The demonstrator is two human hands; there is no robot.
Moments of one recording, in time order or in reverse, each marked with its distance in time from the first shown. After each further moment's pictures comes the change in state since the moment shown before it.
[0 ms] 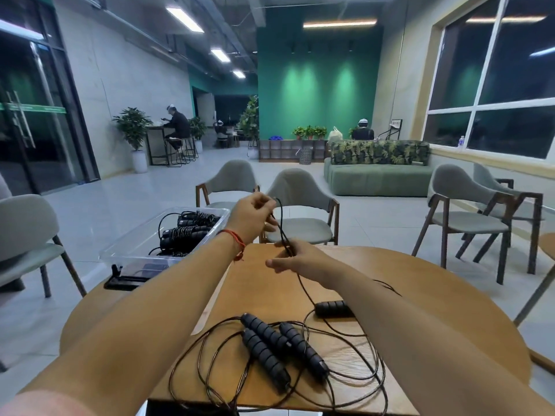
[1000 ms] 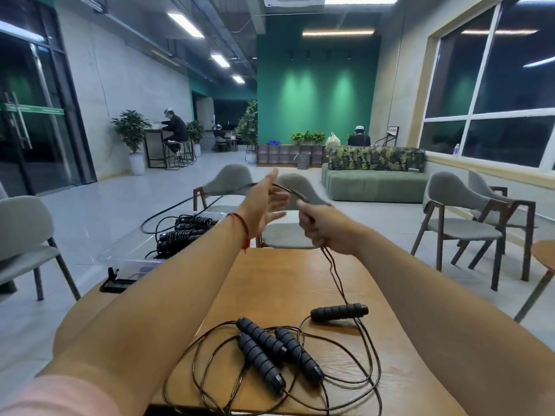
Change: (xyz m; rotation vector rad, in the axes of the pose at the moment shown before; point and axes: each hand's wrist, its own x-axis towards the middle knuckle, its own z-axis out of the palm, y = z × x) left_hand 0.013 0.057 0.018 -0.437 -0.113 -0.287; right_hand -0.005 -0.059 -0.075 0.309 0.007 0.041
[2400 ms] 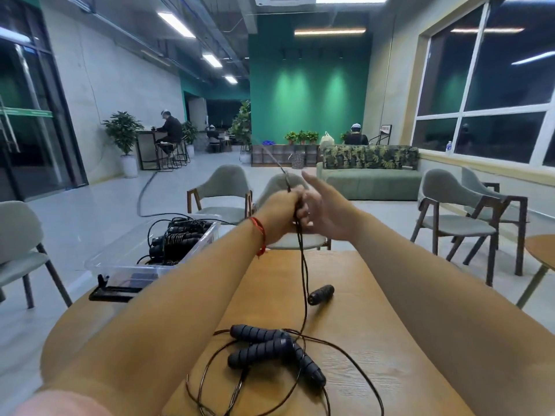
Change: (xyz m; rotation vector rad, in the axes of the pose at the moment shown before) left_hand -0.010 -0.005 0.046 0.008 -0.197 -0.077; right_hand 0.012 -0.020 -0.014 0.270 -0.126 -0.036
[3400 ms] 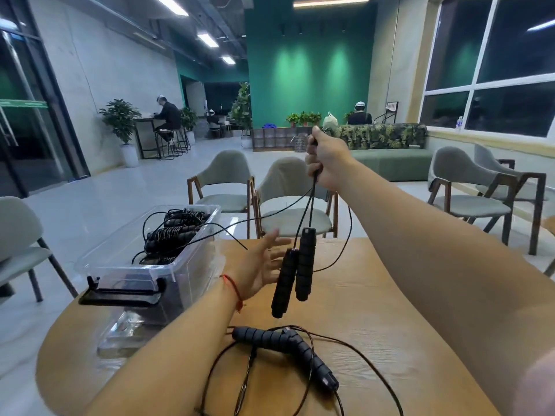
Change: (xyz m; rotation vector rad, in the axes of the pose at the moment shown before) left_hand -0.011 -0.129 -0.078 -0.087 0.051 -0.135; right_hand 0.078 -0.051 -0.012 0.293 0.525 -0.169
